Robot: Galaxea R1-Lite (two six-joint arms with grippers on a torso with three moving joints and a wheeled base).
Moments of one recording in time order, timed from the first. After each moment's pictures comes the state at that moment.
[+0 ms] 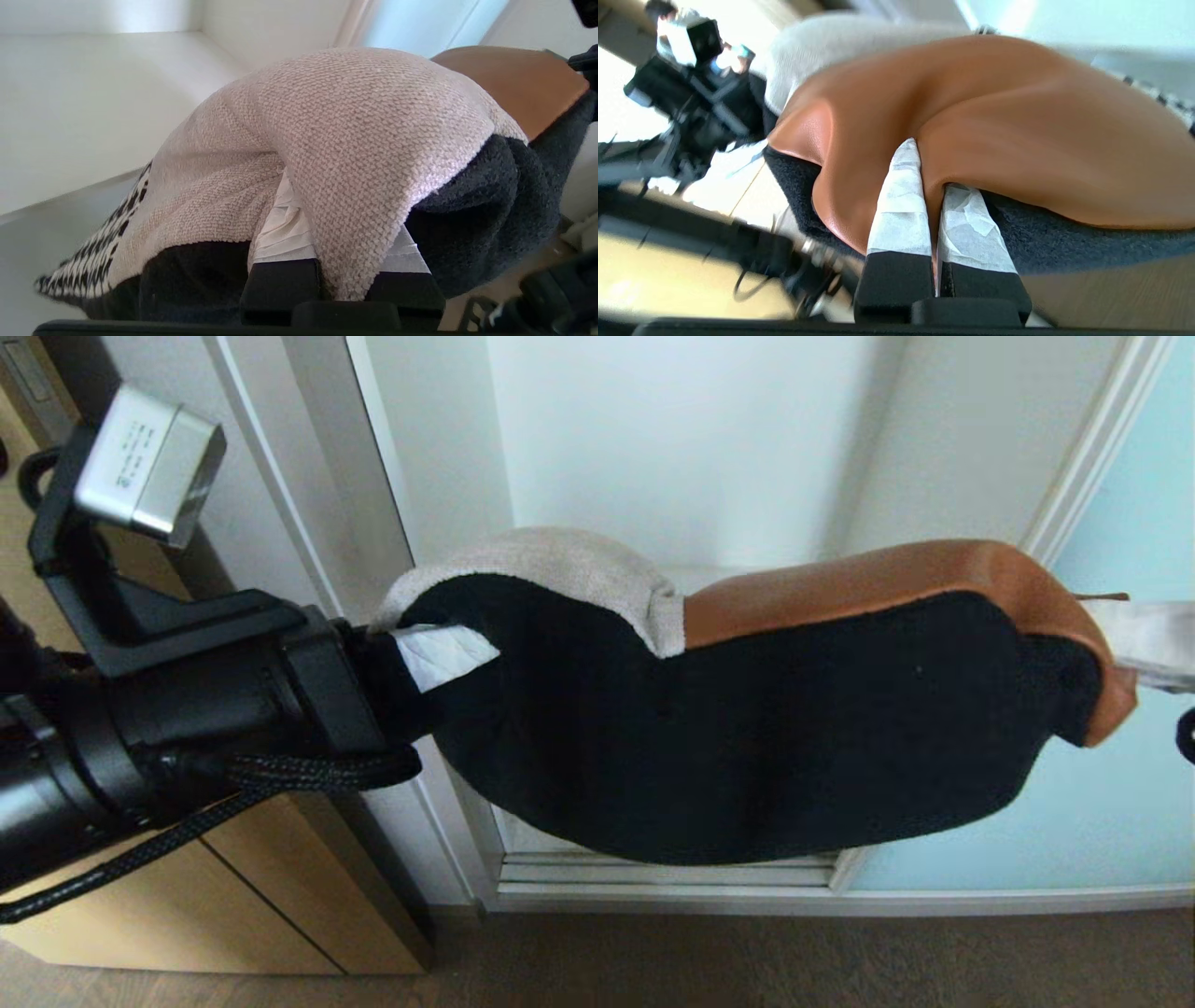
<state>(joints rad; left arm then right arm) -0.59 1.29 -0.77 -0.68 -0.35 -0.24 0.55 1.11 -1.07 0.02 0.33 0.51</state>
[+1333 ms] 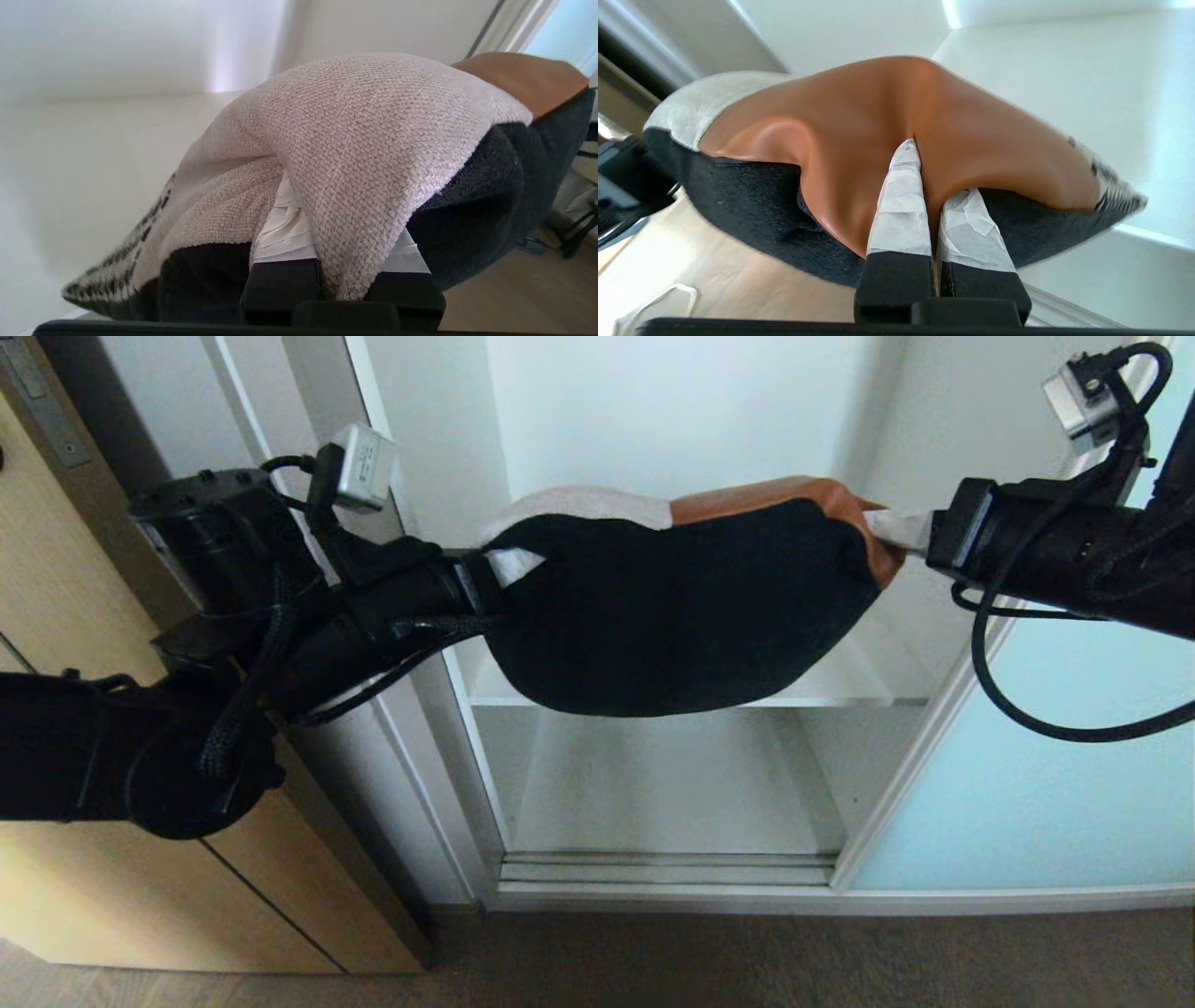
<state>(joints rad) -0.38 1.75 -1.03 -1.01 -0.36 -0.24 0.27 1.57 -1.25 -0.39 0.34 0.35</state>
